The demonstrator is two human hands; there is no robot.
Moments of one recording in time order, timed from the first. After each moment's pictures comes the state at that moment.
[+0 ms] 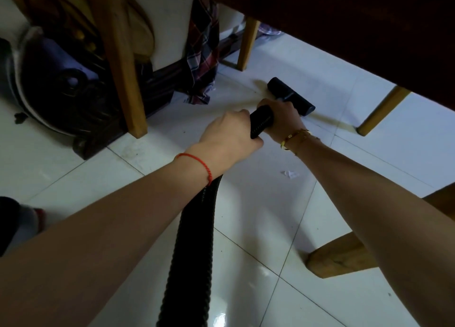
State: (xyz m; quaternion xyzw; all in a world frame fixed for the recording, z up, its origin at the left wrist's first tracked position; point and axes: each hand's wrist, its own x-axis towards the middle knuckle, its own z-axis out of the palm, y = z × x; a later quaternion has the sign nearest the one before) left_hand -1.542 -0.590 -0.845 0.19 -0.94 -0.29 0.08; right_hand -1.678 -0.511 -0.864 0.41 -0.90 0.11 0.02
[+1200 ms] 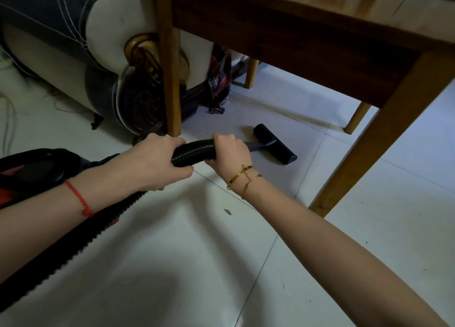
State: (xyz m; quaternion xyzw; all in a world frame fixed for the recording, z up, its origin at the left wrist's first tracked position) left_hand -1.268 -0.581 -0.749 0.24 -0.94 -0.25 0.01; right_hand -1.408 -0.489 -0.807 0.45 -0.88 0.15 0.03
